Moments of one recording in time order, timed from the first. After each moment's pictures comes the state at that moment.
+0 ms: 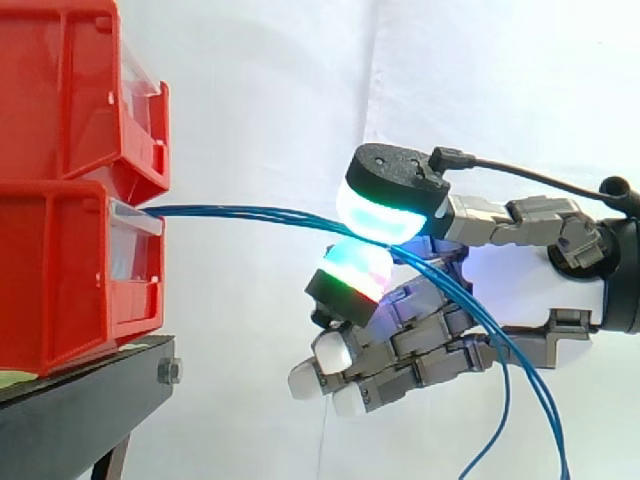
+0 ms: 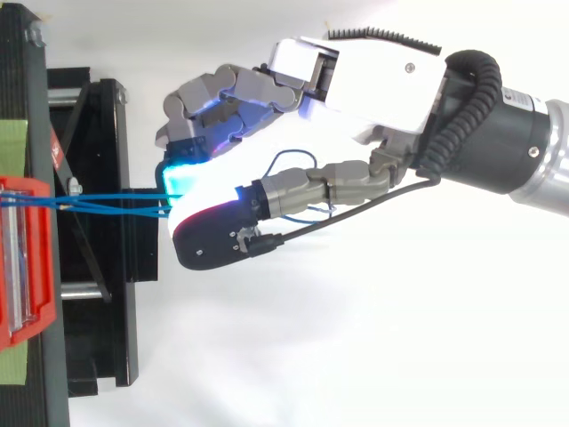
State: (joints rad) arm 0.12 -2.27 -1.28 -2.66 -1.18 -0.27
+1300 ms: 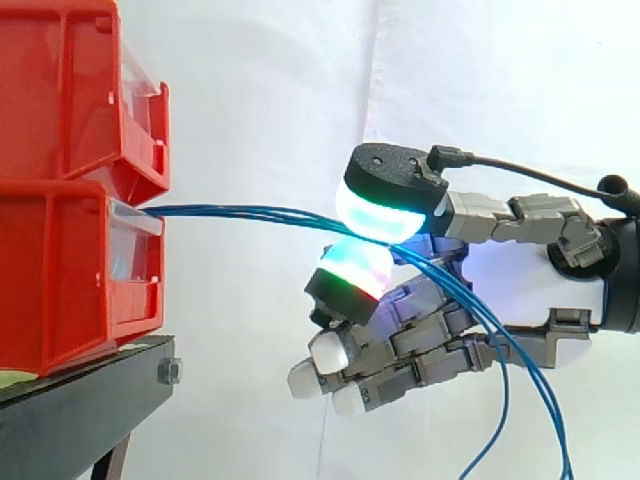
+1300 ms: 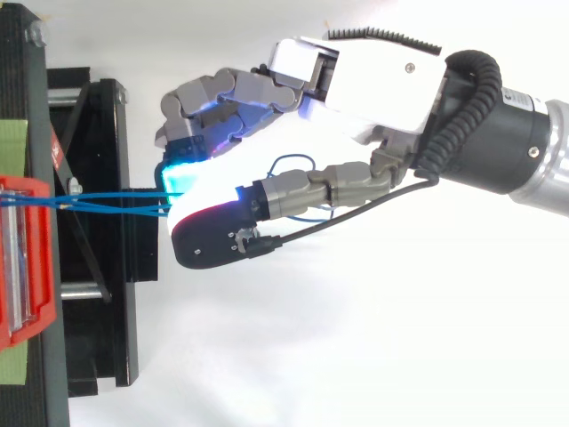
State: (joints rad) arm 0.12 -2.27 -1.28 -2.66 -1.18 -0.27
